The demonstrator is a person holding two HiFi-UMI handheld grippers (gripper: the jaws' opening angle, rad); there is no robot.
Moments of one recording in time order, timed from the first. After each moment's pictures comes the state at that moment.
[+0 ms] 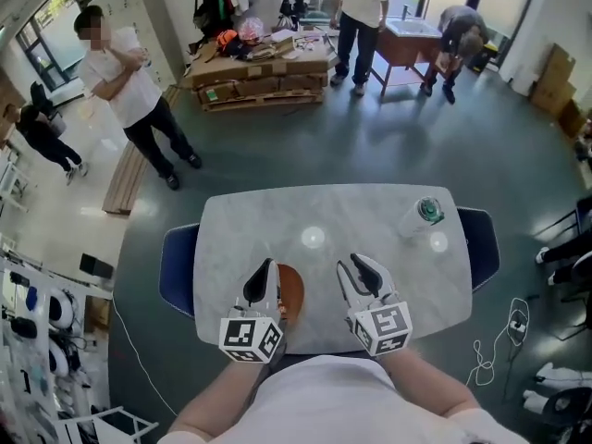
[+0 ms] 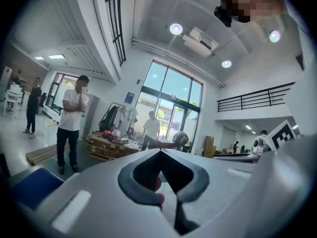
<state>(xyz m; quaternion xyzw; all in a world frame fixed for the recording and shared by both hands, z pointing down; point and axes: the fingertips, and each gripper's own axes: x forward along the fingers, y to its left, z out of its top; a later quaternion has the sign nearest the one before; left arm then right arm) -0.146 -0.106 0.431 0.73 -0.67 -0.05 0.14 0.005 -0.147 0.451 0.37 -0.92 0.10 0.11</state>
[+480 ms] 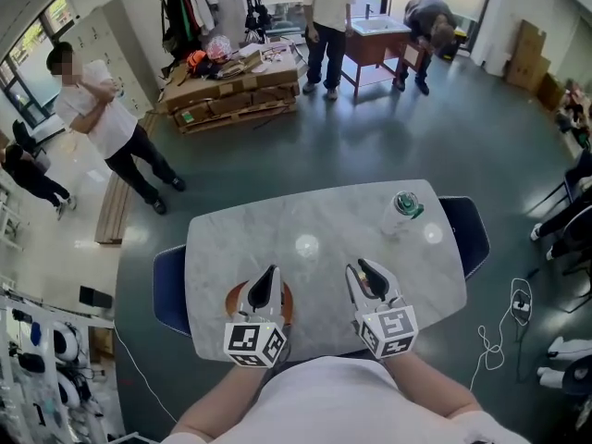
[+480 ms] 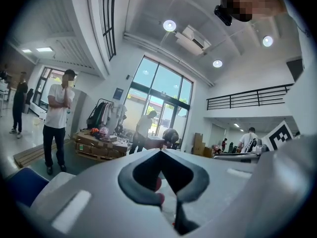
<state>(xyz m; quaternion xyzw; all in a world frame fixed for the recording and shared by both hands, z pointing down) -0.078 -0.126 0.427 0.78 -0.62 -0.03 0.14 0.088 -0.152 0.449 0.45 -0.88 0.11 0.09</state>
